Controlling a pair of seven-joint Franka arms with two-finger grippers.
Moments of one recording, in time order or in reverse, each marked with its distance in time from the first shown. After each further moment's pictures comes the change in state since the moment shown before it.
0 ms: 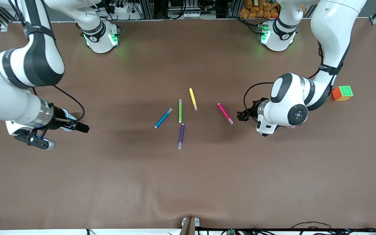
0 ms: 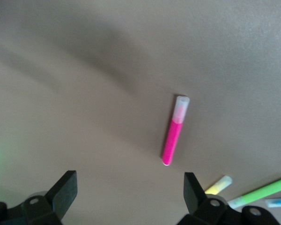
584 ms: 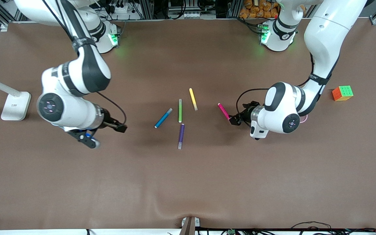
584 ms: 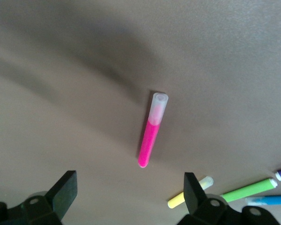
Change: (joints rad) left arm -0.021 0.120 -0.002 0.047 -0.074 0.055 0.000; right arm 0.169 0.112 0.002 -0.012 0.089 0.002 0.332
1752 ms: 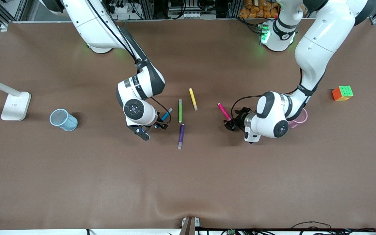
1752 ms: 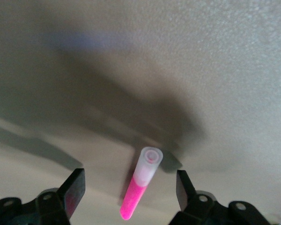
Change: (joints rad) left arm -0.017 0.146 0.000 0.009 -0.016 0.150 0.000; right arm 0.234 0.209 0.000 -0.148 0.024 0.377 0.246
